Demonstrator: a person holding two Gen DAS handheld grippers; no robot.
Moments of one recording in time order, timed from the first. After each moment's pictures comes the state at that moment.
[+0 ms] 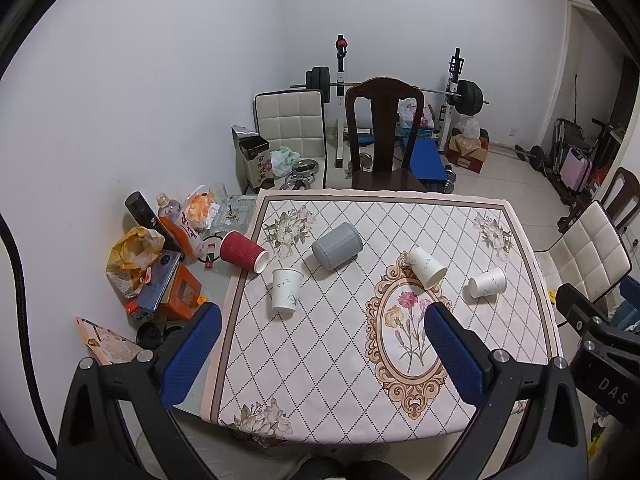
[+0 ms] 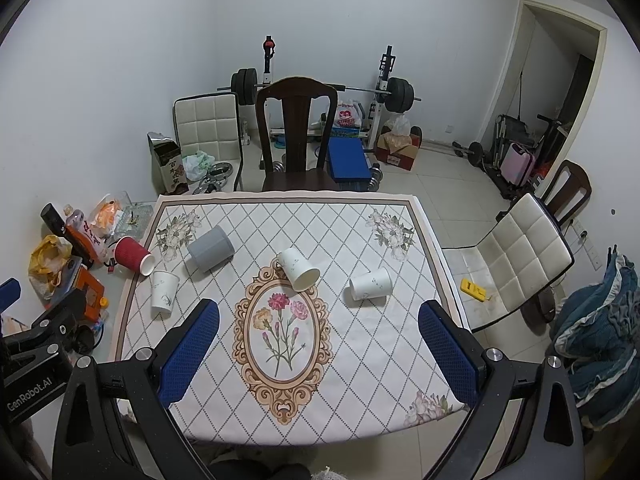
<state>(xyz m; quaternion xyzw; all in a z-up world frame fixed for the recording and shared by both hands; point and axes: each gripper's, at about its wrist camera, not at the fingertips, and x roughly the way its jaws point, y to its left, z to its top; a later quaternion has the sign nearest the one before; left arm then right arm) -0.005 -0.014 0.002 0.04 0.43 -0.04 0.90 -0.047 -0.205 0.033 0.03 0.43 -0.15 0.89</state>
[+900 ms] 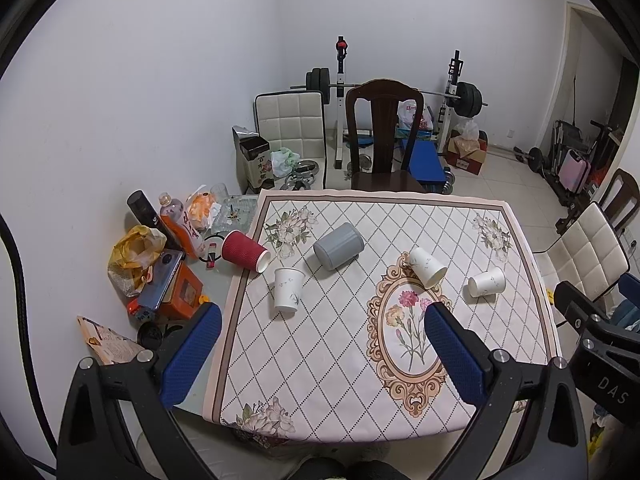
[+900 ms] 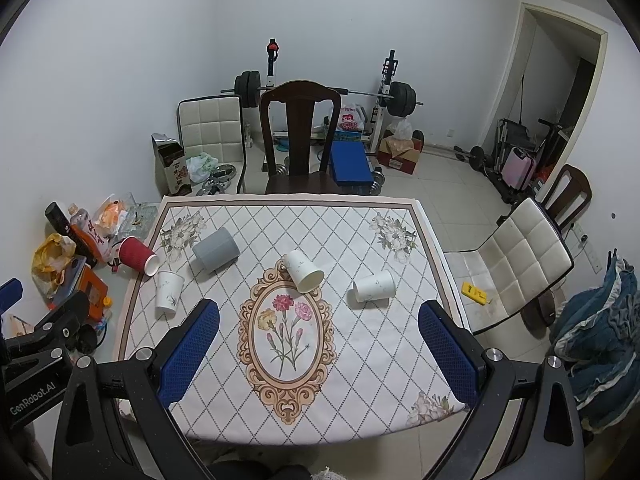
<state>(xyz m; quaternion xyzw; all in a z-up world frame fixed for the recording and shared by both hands) -0.009 -0.015 0.003 0.04 0.43 -0.04 0.90 -0.046 -0.199 0.040 0.02 0.42 -0.14 0.89</state>
